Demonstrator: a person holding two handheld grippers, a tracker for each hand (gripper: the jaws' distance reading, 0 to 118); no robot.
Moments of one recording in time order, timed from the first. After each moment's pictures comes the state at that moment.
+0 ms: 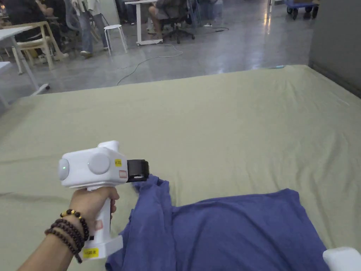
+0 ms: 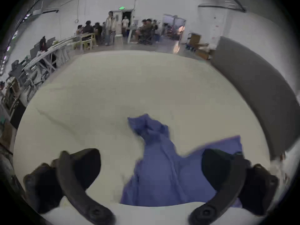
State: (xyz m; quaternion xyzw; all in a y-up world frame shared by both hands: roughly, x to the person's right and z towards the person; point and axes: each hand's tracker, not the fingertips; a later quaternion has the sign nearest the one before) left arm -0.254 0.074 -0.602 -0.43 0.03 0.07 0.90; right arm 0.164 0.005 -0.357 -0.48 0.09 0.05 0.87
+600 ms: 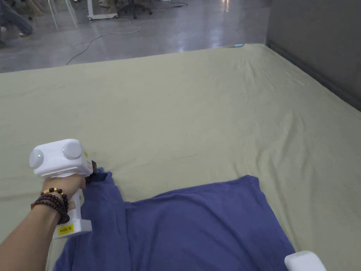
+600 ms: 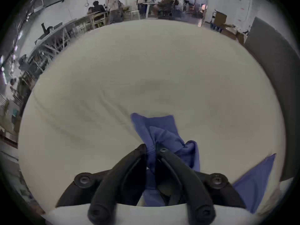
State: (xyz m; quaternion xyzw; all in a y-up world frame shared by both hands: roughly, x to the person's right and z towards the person) left arm -0.243 0.007 -0.685 -0.51 0.06 0.09 0.85; right arm 0.176 -0.015 -0.367 -0.51 0.06 0.05 0.85
